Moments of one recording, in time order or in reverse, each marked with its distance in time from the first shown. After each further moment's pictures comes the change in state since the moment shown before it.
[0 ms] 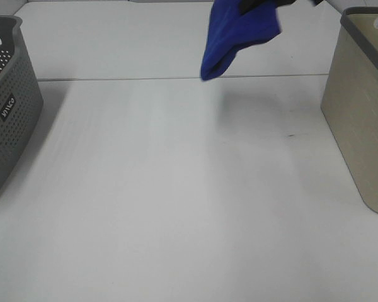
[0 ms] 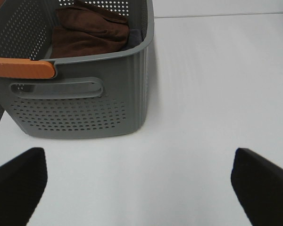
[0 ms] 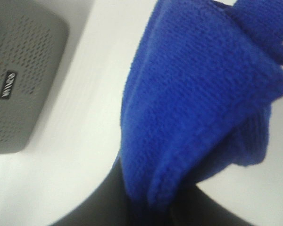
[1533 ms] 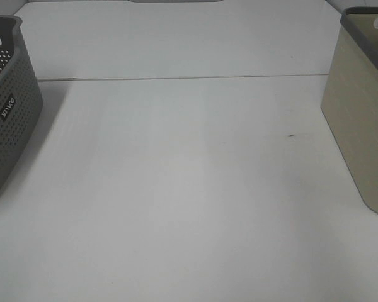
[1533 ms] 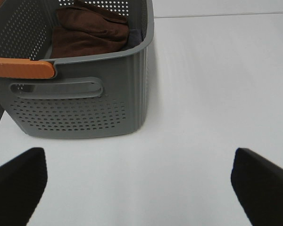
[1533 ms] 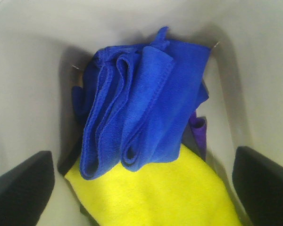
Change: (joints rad) left arm 0.000 0.000 0.000 0.000 0.000 0.000; right arm -0.335 -0.056 0.073 -0.511 0.023 0.177
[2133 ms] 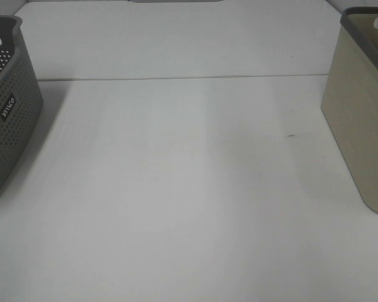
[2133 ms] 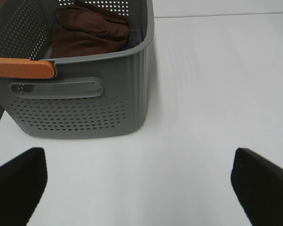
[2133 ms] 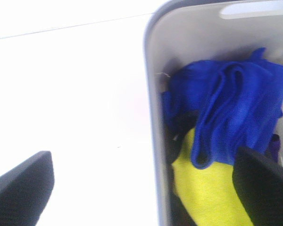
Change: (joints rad) left arm 0.000 0.000 0.000 0.000 0.000 0.000; right arm 0.257 -0.104 0.000 -0.035 0.000 0.146
